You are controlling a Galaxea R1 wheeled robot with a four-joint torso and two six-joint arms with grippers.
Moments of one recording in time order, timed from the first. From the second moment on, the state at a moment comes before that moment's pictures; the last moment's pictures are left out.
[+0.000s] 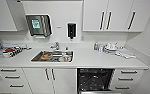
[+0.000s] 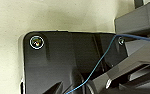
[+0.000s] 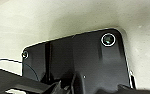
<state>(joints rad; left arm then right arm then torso) 1.53 2.58 -2.05 -0.12 -0.11 0.15 -1.46 2.57 -2.11 -0.58 -0.01 0.71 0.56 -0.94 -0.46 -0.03</state>
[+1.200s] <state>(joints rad) 1.55 2.76 -2.32 -0.12 -0.11 0.15 -1.49 2.68 -2.27 -0.60 -0.01 0.71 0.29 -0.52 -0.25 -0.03</state>
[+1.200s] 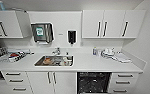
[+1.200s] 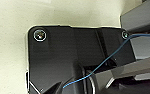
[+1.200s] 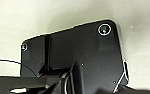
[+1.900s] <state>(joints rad) 1.55 2.79 -2.35 -0.12 -0.11 0.15 -1.50 2.71 -2.32 -0.61 -0.01 0.71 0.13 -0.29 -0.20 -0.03</state>
